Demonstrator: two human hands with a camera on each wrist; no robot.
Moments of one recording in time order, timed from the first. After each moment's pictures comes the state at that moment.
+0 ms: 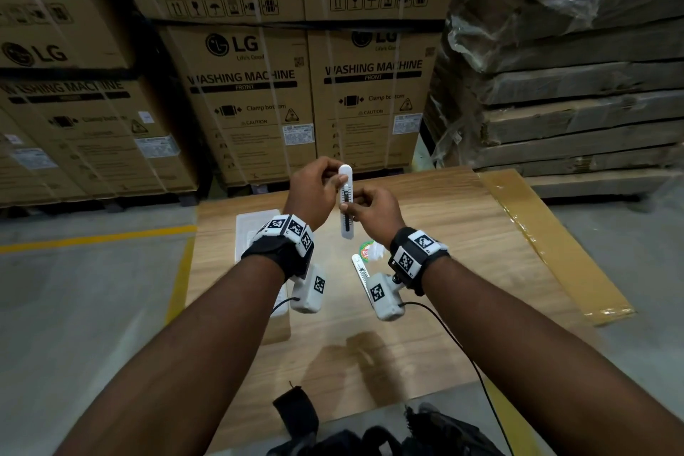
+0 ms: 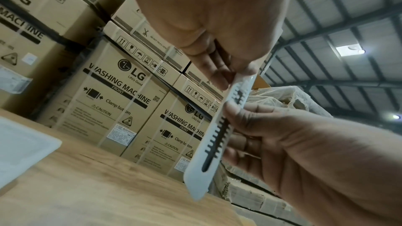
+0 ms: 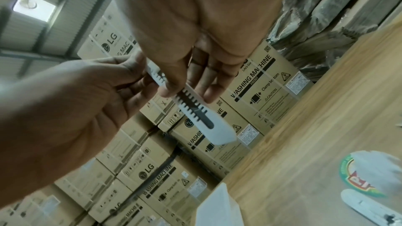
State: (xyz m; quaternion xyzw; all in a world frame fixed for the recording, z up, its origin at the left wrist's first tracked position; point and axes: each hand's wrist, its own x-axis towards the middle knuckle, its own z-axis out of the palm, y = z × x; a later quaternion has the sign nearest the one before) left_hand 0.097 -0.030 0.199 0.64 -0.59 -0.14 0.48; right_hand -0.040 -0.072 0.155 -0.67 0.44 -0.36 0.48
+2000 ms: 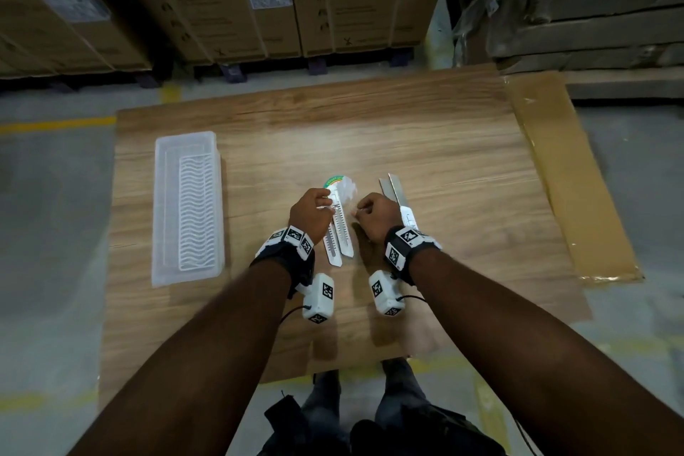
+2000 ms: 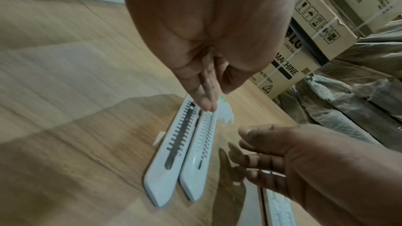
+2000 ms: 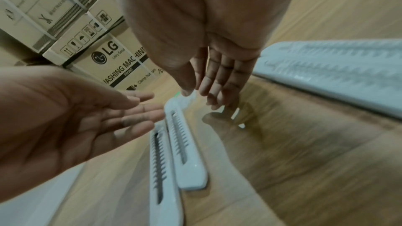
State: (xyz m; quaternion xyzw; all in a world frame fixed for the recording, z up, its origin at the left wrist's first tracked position) left_hand 0.020 -0.077 -0.038 0.78 -0.29 -0.44 0.33; right_hand -0.122 -0.132 -0.030 -0.63 0.63 -0.06 0.45
